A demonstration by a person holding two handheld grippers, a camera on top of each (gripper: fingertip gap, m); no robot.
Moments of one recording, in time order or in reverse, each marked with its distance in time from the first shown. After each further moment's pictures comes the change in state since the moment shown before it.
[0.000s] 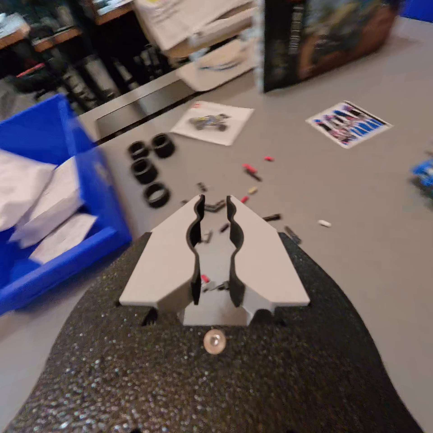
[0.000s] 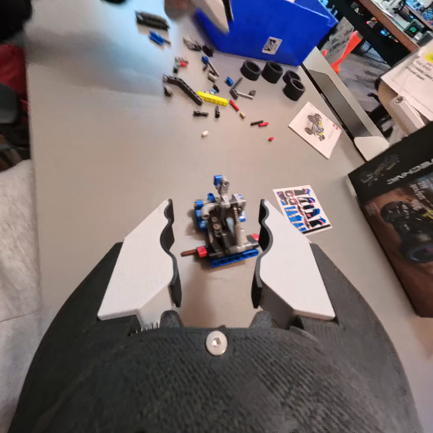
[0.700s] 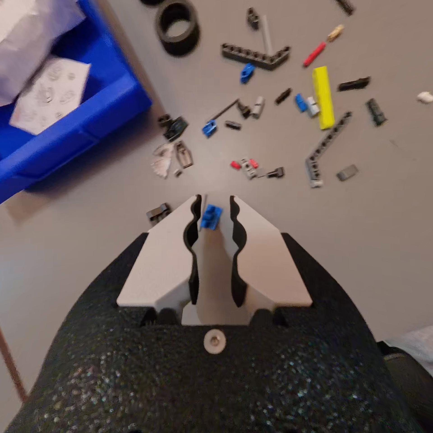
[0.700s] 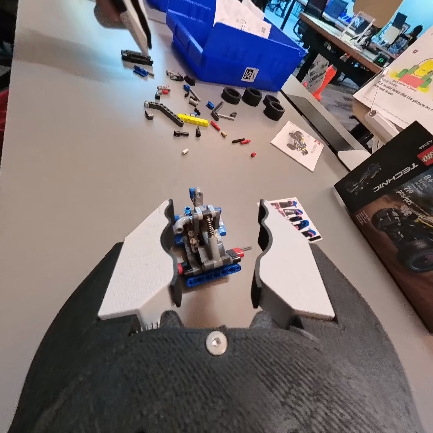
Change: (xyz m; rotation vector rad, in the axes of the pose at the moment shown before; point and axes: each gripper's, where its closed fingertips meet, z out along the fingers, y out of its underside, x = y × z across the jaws) left arm -0.047 0.102 -0.041 -0.550 0.038 -0.070; right arm 0.025 -0.004 0.011 0.129 0.026 0.043
